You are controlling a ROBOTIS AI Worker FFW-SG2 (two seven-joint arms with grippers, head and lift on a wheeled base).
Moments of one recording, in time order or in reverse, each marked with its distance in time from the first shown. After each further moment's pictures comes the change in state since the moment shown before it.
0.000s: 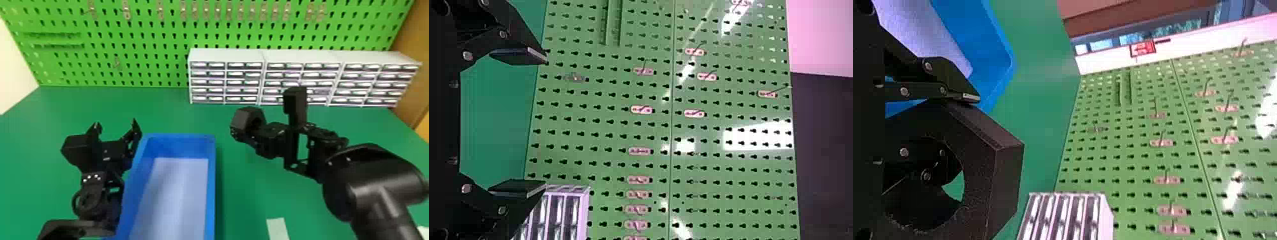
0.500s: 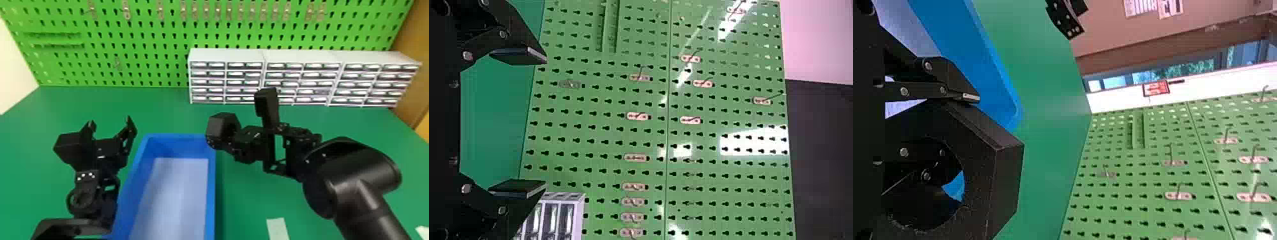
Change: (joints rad) left arm -0.003 0.000 0.021 -0.012 0.007 0.002 0.000; right arm -0.062 -0.024 0.140 0.028 -0.066 0.028 0.000
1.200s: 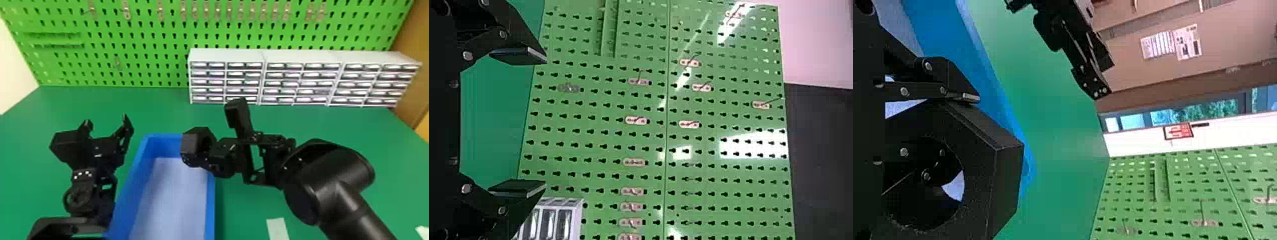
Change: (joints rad) left arm -0.003 0.001 0.012 -0.006 0.000 0.010 0.000; right arm -0.045 -0.024 0.153 0.015 -0.077 0.024 0.000
